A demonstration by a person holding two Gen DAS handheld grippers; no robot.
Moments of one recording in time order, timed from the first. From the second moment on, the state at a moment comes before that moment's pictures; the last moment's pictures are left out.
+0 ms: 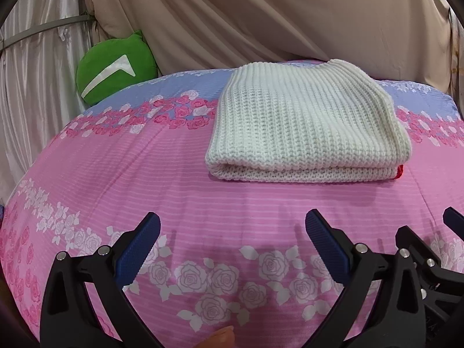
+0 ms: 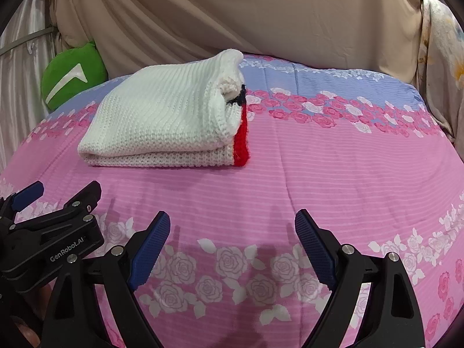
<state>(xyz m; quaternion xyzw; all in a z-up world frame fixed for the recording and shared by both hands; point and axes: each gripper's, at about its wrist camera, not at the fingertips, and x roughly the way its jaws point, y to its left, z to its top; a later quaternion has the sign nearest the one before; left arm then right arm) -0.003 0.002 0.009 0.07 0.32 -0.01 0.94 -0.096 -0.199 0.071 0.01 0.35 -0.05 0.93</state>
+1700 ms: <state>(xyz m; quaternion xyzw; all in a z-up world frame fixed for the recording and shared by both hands) -0.004 -0.002 0.009 0.09 0.32 -0.01 0.94 -0.098 -0.199 0.071 0.02 0.35 -0.06 0.94</state>
